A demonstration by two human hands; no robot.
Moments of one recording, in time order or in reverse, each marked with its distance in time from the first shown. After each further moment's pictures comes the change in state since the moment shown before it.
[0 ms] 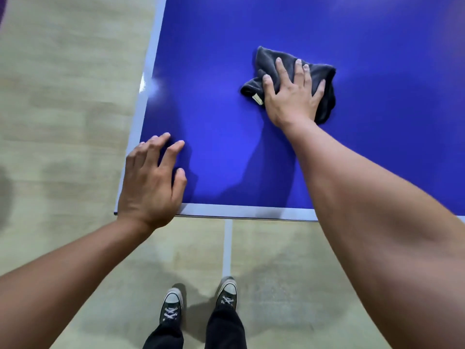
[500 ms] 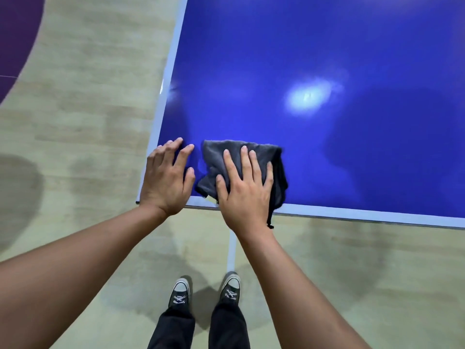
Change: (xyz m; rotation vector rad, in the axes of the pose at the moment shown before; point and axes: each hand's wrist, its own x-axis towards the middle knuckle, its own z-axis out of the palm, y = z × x) left_hand -0.001 0.003 -0.006 0.043 -0.097 -0.030; right_hand -0.220 -0.027 0.035 0.052 0.156 -0.306
